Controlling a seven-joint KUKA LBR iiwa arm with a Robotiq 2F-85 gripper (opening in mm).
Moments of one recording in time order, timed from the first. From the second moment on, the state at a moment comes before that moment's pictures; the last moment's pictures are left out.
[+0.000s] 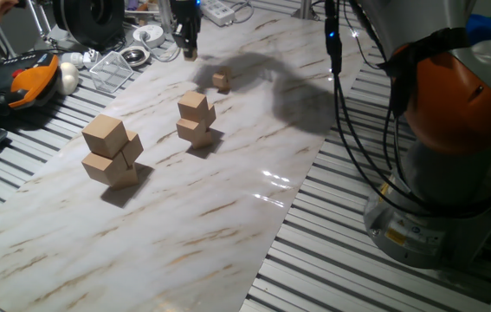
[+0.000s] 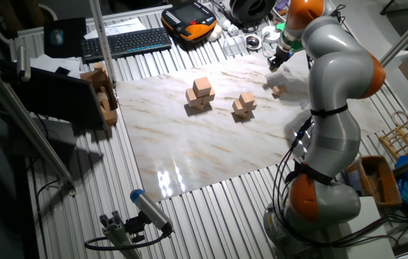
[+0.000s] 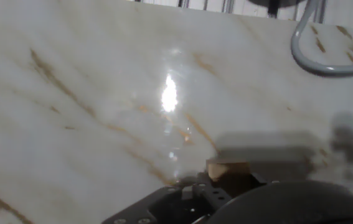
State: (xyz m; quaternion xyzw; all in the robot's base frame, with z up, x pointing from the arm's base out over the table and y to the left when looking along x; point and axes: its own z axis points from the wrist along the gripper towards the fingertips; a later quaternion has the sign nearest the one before) arm 0.671 -0.222 0.119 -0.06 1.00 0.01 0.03
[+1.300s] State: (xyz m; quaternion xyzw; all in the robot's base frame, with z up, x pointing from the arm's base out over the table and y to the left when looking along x) arm 0.662 -0.226 0.115 0.03 1.00 -0.02 0.04
